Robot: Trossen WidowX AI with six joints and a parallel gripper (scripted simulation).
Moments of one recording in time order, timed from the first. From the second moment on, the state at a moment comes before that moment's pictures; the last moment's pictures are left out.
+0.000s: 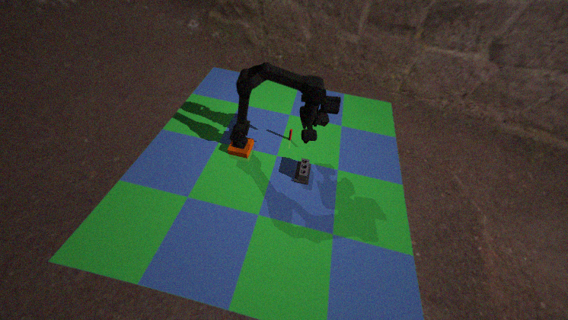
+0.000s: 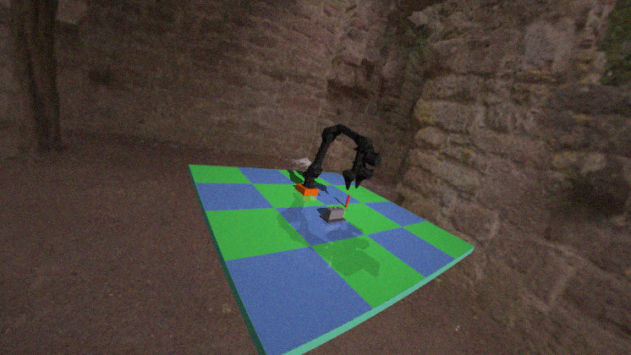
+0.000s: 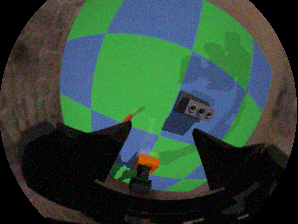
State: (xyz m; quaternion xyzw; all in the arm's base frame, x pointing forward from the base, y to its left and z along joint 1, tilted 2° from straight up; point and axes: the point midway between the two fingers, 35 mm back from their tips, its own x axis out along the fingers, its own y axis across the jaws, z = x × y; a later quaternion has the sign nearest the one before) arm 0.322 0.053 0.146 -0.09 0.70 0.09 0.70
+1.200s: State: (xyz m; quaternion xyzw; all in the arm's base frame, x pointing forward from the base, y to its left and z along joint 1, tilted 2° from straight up) arm 0.241 0.134 0.110 0.36 0.62 -0.36 0.60
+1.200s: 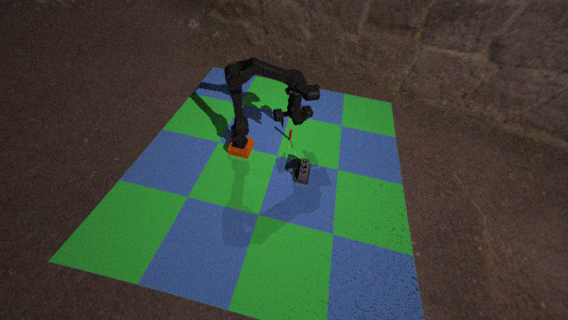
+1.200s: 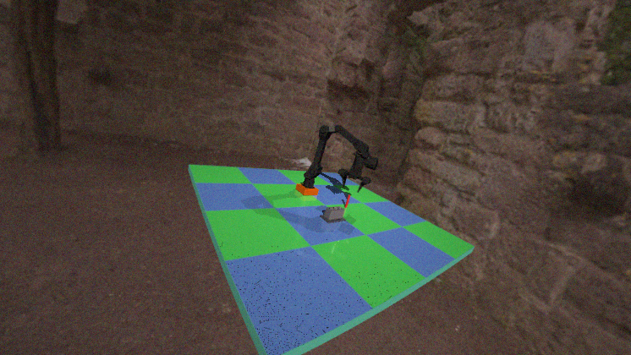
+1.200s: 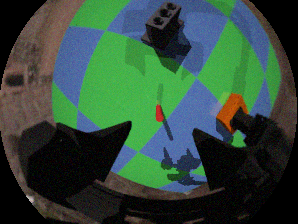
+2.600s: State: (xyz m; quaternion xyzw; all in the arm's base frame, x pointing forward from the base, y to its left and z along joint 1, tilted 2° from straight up) arm 0.244 0.137 0.042 0.36 0.61 -0.35 0.61
